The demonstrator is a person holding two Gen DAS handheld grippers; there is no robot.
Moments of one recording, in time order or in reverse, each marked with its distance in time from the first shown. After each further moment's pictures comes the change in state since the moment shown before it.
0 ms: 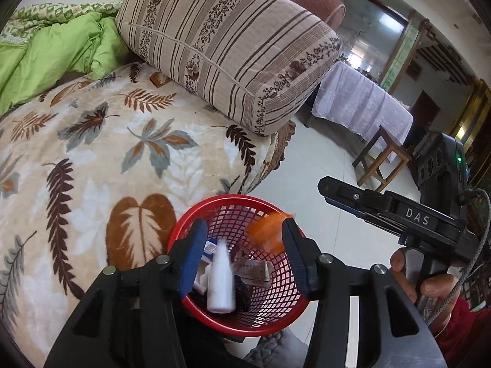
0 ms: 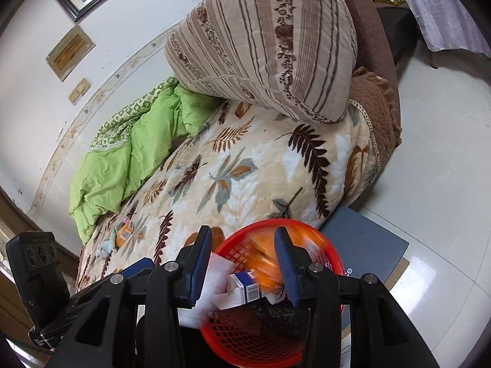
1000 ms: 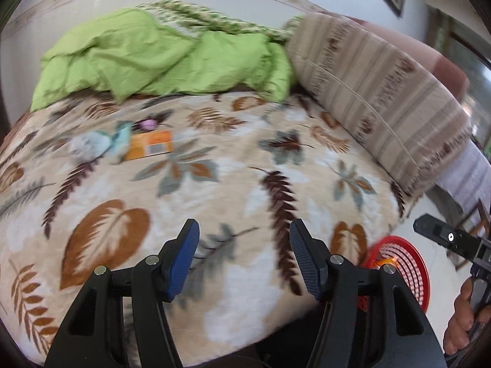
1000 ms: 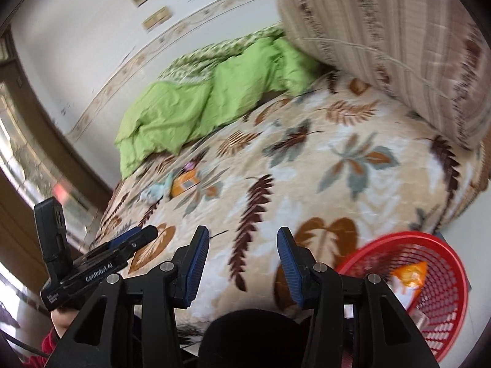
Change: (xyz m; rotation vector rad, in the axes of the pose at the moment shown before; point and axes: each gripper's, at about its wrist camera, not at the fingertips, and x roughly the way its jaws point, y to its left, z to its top) left arm -0.140 0.179 -0.032 -0.305 -0.170 0.535; right arm 0.086 0.167 -0.031 -0.324 0.186 0.230
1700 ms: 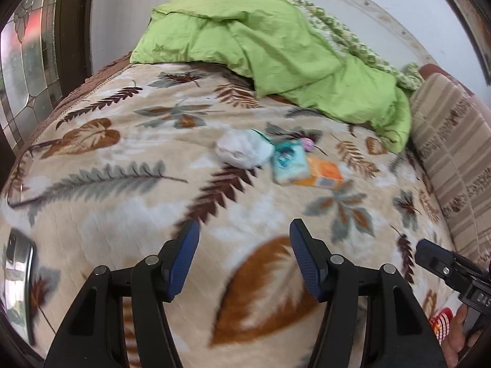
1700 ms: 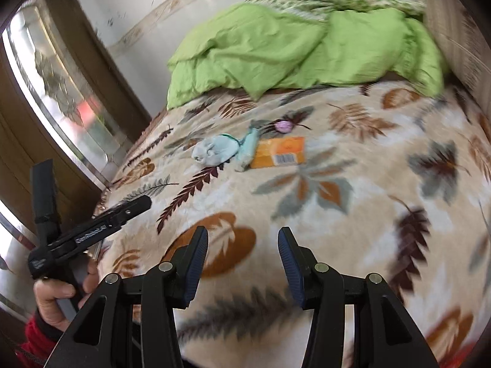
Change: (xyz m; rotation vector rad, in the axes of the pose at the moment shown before) left arm 0.001 0.219 0.033 -0.320 -0.006 0.259; right arm 0.199 0.168 0.032 -0.320 0.253 0.153
